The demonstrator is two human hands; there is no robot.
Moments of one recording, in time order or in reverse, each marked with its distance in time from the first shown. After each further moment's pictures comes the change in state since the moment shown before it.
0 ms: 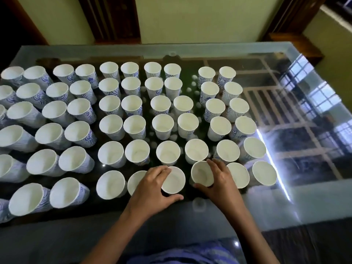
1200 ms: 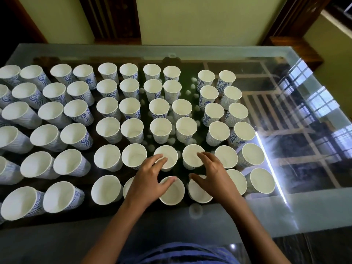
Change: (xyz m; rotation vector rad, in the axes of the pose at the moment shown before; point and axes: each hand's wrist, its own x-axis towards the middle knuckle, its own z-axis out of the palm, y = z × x) left_hand 0.034 -0.001 -0.001 -0.024 0.155 -0.030; right_hand 0.038 -0.013 -0.016 -0.061 -0.082 -0.150
